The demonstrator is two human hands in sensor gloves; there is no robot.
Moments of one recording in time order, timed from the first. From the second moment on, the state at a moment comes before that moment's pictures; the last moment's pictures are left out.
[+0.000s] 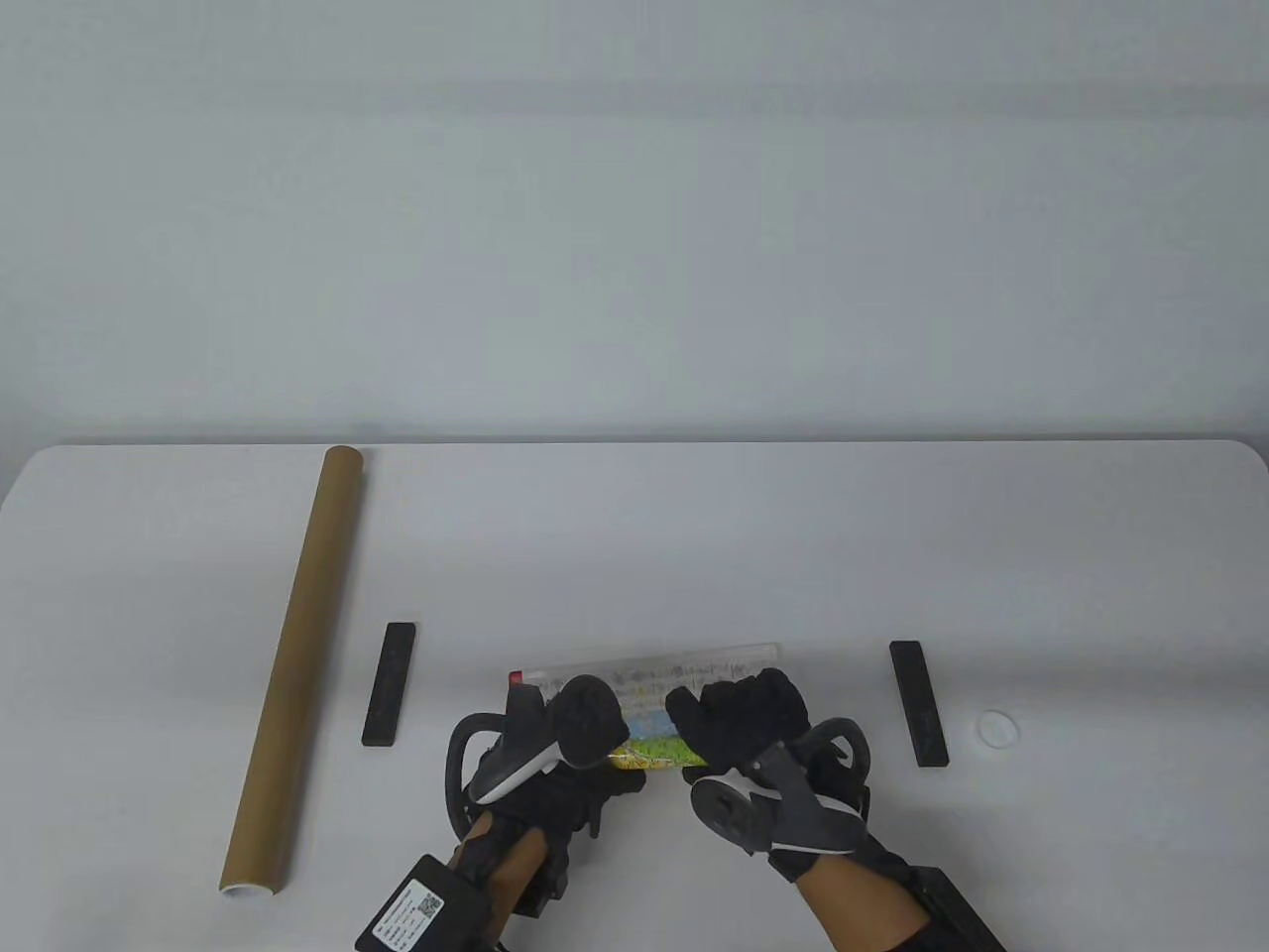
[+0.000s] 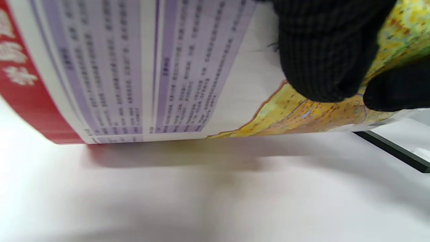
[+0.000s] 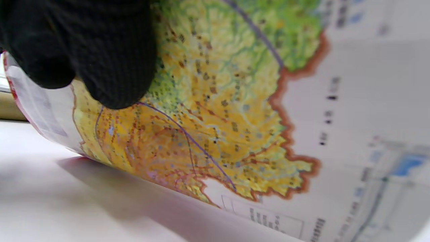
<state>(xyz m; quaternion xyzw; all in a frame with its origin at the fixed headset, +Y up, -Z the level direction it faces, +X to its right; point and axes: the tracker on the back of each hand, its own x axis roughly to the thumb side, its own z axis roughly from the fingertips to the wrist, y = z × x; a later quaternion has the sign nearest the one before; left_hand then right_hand) -0.103 -0.695 -0.333 -0.11 -0.13 0.10 0.98 0.083 -0.689 -0.299 -0.30 0.18 -0.94 0.07</state>
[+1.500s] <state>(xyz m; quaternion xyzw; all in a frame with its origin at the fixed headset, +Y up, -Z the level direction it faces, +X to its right) -0.086 -0.691 -0.318 0.00 -0.14 0.03 0.99 0.089 -0.688 -0.308 -0.26 0.13 -0.95 0.06</state>
